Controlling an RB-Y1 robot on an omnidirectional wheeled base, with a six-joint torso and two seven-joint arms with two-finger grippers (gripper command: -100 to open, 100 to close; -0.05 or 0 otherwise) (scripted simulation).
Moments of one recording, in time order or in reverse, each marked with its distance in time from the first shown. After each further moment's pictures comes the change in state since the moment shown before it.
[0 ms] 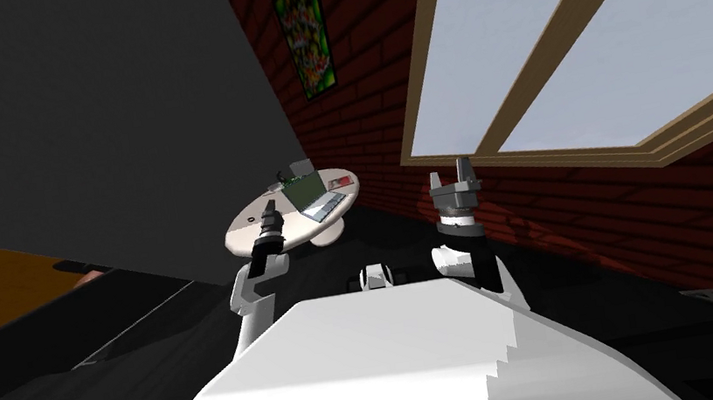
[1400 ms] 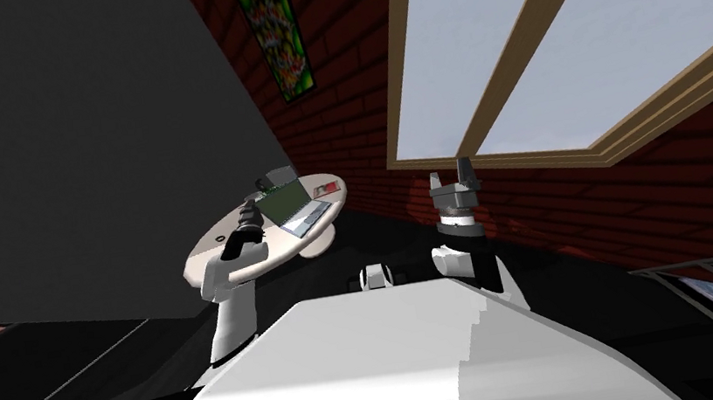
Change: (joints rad) left arm -0.159 0.158 0.155 0.096 0.044 0.378 0.008; right arm 0.000 0.000 0.000 0.000 0.000 0.000 0.000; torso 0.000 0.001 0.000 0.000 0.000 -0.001
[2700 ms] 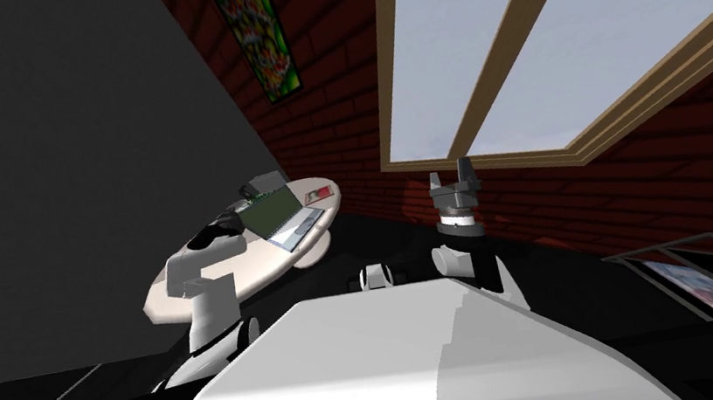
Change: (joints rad) left arm -0.108 0.131 0.127 0.114 0.058 0.350 -0.015; right arm 0.000 0.000 0.000 0.000 0.000 0.000 0.000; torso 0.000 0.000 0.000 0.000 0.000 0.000
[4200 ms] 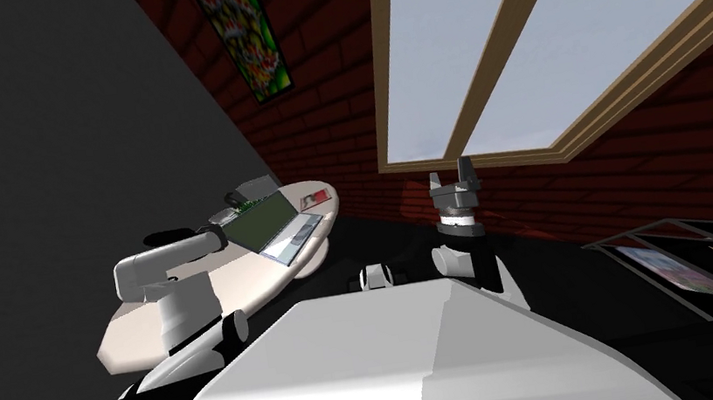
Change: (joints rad) left arm -0.073 0.112 0.124 0.134 0.071 0.369 -0.033; right arm 0.000 0.000 0.000 0.000 0.000 0.000 0.000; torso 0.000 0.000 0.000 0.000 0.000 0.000
